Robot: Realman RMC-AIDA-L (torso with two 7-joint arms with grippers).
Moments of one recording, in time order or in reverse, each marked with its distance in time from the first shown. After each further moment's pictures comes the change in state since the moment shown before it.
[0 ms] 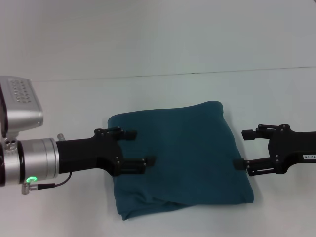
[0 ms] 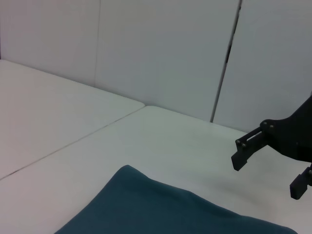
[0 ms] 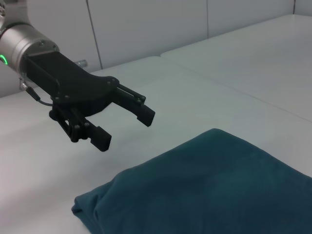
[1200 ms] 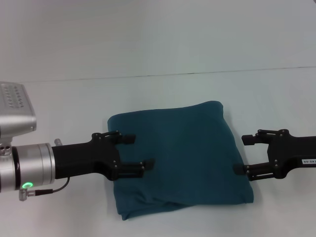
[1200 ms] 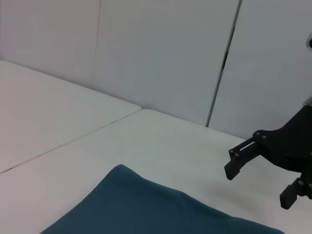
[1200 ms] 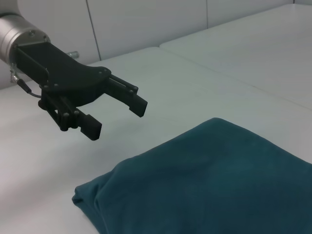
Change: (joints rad) left arm 0.023 -0.012 -0.032 -0.002 0.002 0.036 0.003; right arm -0.010 0.000 -0.023 0.013 -0.006 0.023 0.000
